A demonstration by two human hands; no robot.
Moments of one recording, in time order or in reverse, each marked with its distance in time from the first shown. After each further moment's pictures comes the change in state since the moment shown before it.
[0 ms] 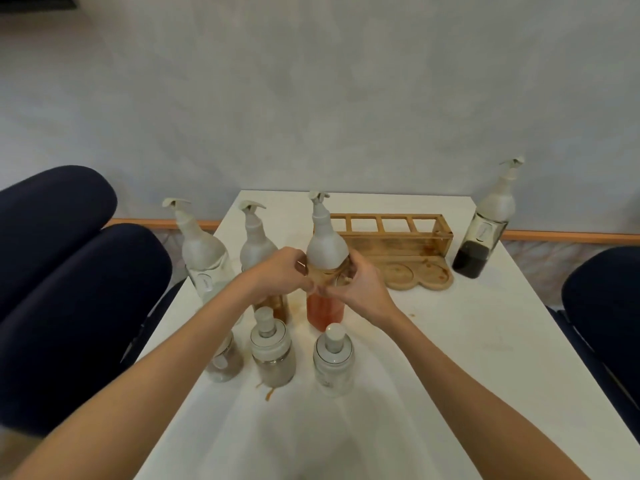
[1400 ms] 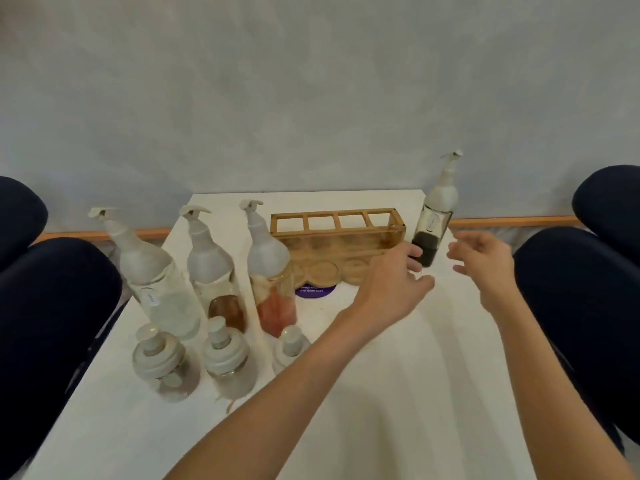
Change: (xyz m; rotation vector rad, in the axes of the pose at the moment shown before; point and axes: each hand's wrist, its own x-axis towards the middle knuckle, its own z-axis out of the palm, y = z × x) left_hand -0.021 0.143 0.140 -0.204 0.021 0.373; right_hand -0.042 0.034 -0.200 0.055 0.599 0.266
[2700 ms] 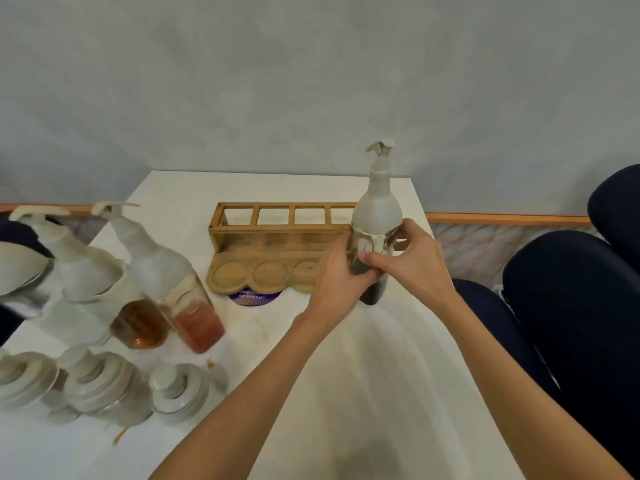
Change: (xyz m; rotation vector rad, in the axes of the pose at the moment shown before) left_hand 0.128 -0.057 0.080 -0.139 0.329 -0.092; right_hand 0.089 0.026 0.011 -0.294 -0.315 -0.284
